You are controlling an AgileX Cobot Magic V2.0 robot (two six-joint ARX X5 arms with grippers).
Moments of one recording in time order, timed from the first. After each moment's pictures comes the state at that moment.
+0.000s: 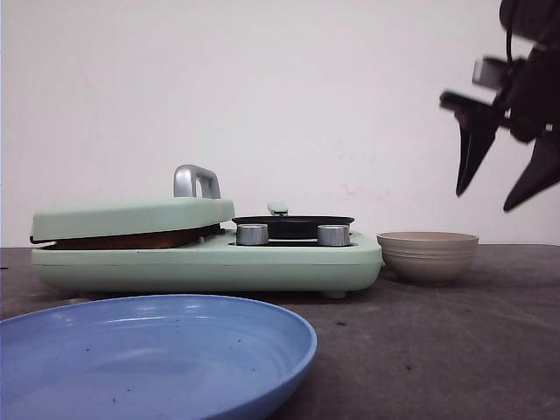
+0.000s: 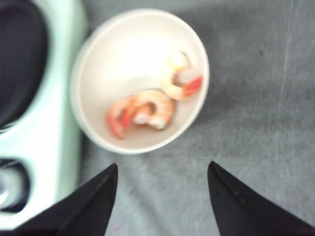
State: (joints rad) left arm -0.22 0.23 0.54 -0.46 0.10 -0.06; right arm 0.09 1.59 1.15 -0.52 -0.26 0.34
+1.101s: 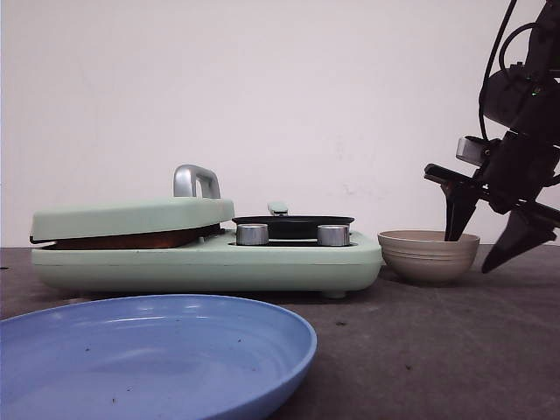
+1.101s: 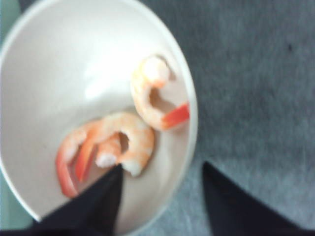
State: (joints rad) left arm -0.22 0.23 0.54 -0.47 0.10 -0.06; right arm 0.06 1.85 1.24 -0.44 -0.32 0.35
